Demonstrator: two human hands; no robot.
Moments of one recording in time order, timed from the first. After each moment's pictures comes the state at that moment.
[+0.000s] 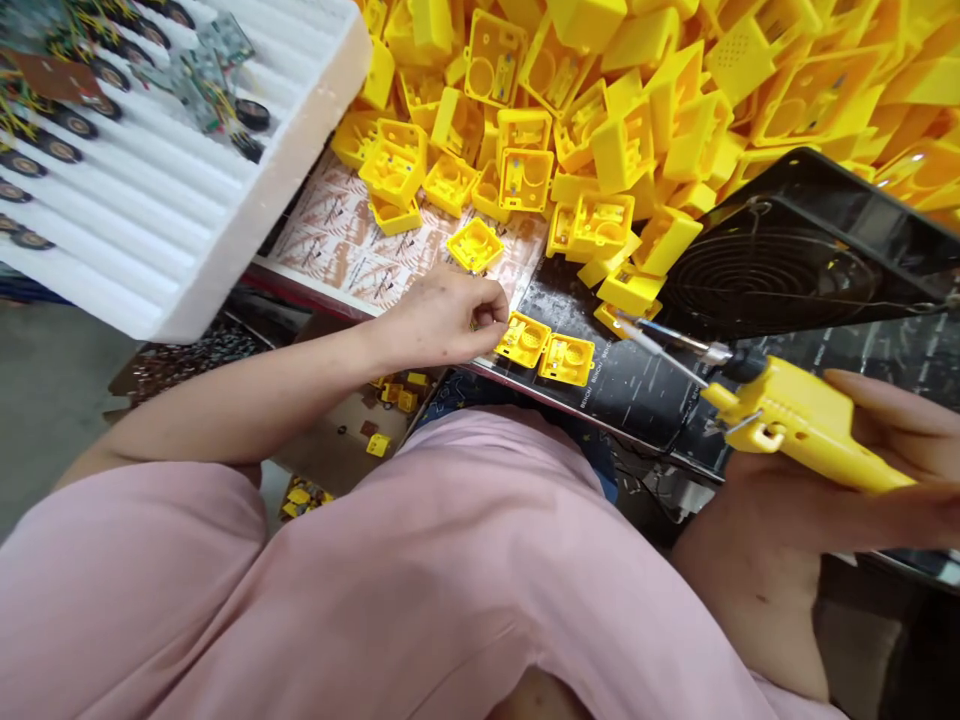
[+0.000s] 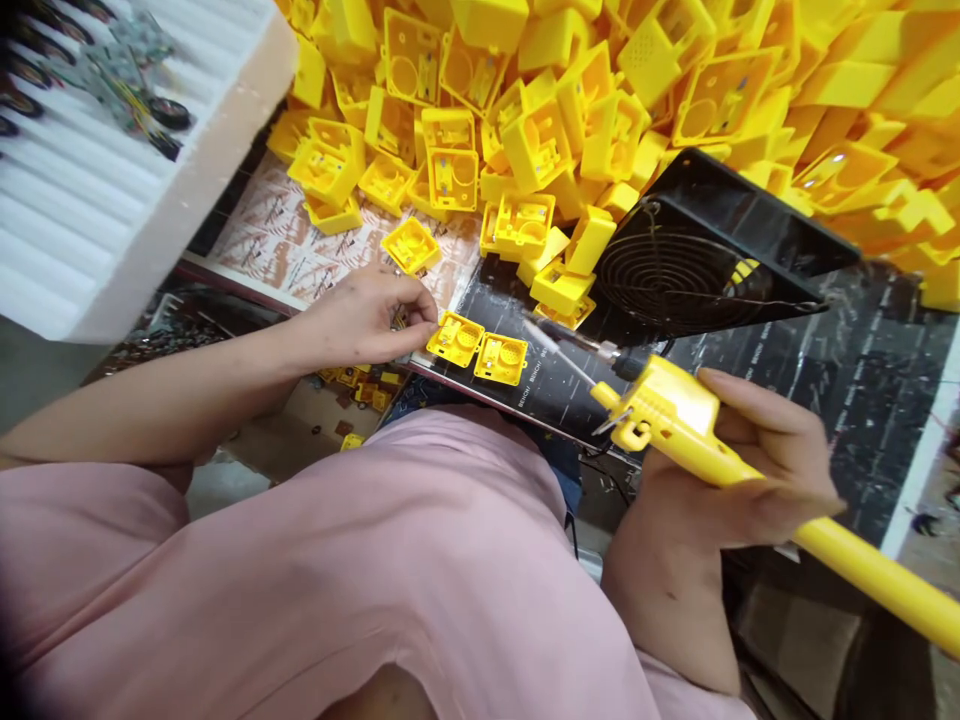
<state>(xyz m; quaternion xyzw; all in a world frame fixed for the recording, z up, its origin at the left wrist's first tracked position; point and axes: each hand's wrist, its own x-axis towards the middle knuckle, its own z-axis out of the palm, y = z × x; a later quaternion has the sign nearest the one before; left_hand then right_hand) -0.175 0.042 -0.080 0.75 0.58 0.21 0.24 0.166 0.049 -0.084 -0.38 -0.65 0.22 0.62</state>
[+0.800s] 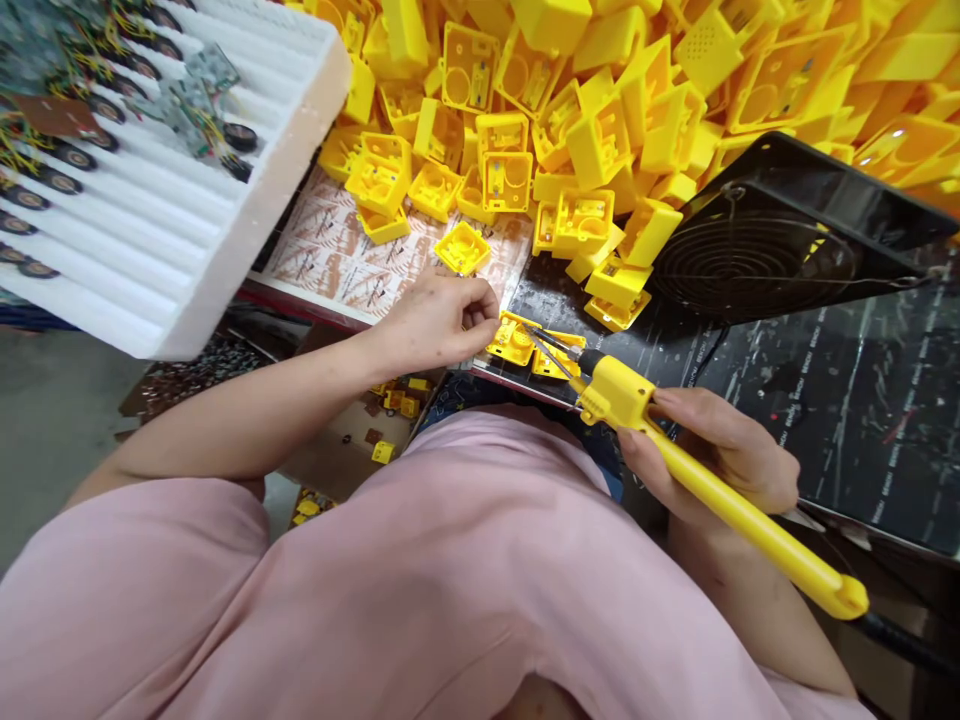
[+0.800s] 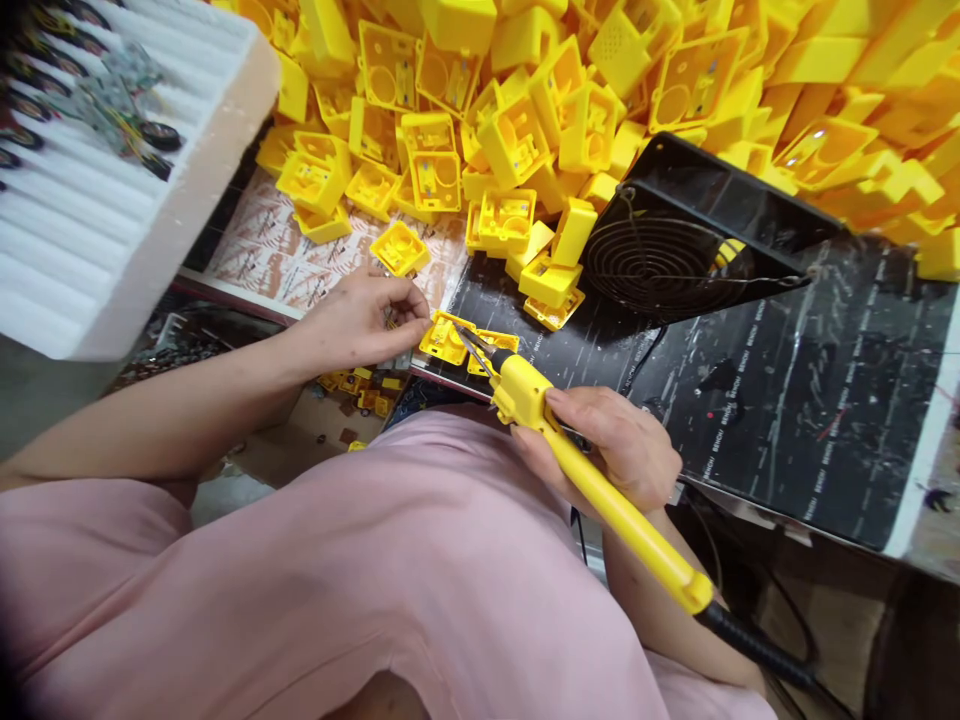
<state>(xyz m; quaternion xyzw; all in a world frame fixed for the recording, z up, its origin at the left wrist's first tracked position) -0.169 0.042 -0.080 0.73 0.60 0.22 0.26 0.133 0.026 -0.090 -0.29 -0.80 0.21 0.49</state>
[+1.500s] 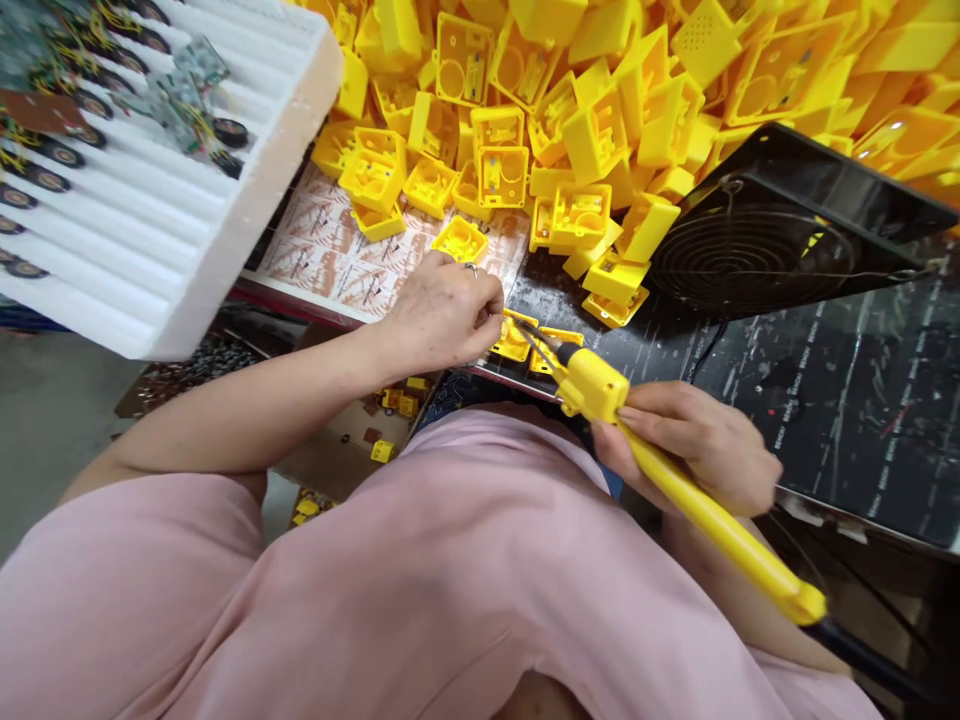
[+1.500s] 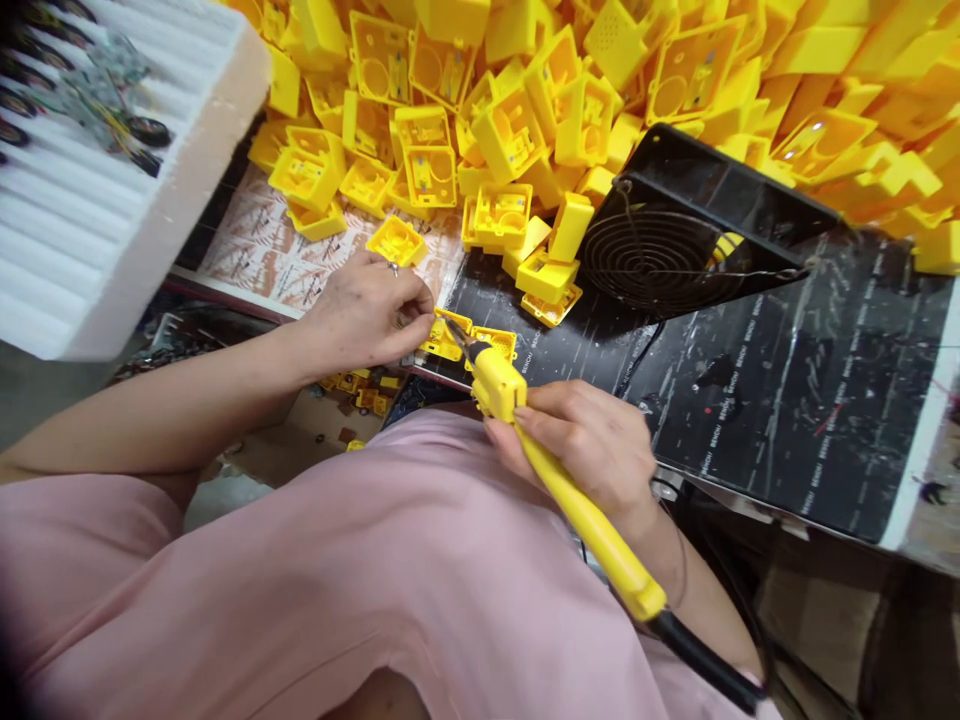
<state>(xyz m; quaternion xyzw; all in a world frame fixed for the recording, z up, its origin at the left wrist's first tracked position) -0.160 0.047 -0.082 0.79 0.60 0.10 0.09 0.119 0.033 -0.070 -0.25 -0.86 0.13 0.43</state>
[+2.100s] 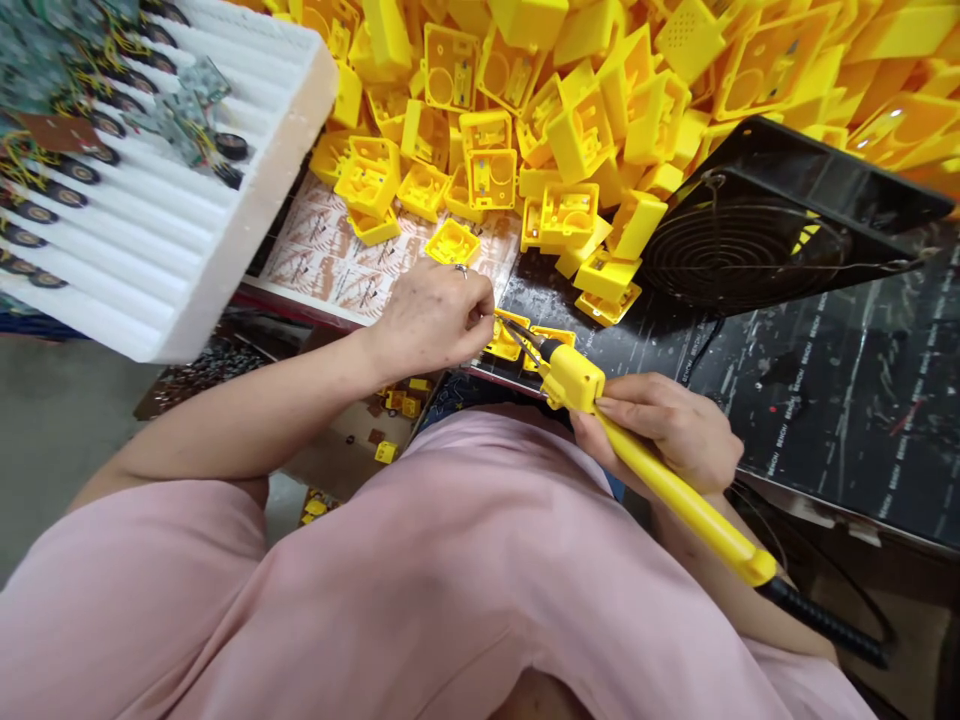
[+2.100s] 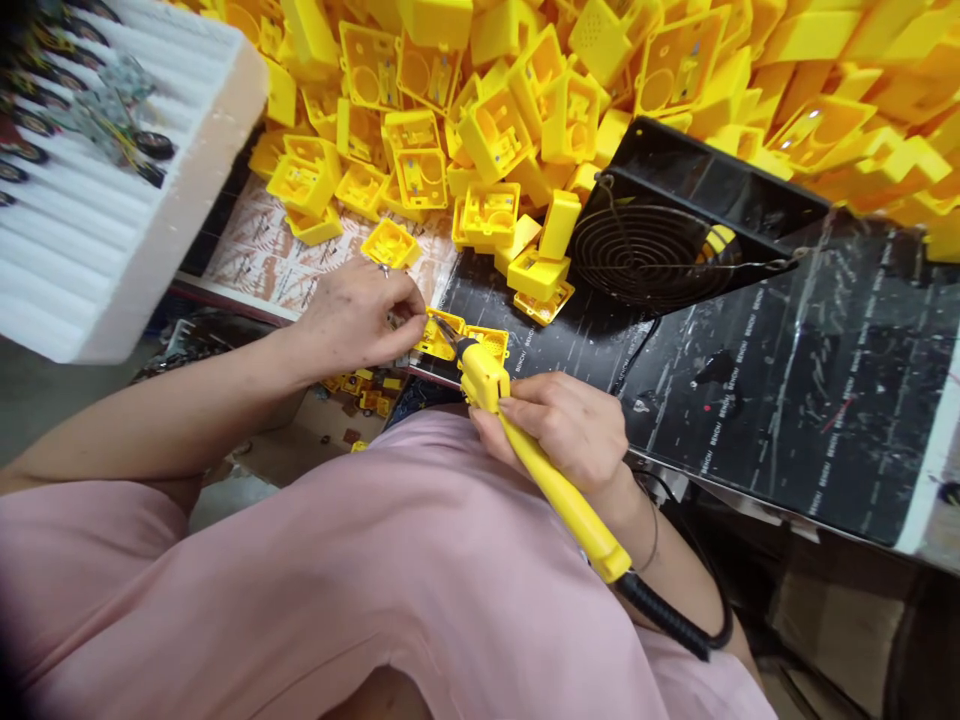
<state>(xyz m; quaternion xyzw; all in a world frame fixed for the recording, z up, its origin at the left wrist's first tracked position) -0.159 0.043 -0.080 0.79 0.60 0.10 0.05 0.109 0.038 -0.082 -0.23 -0.85 0.12 0.45</state>
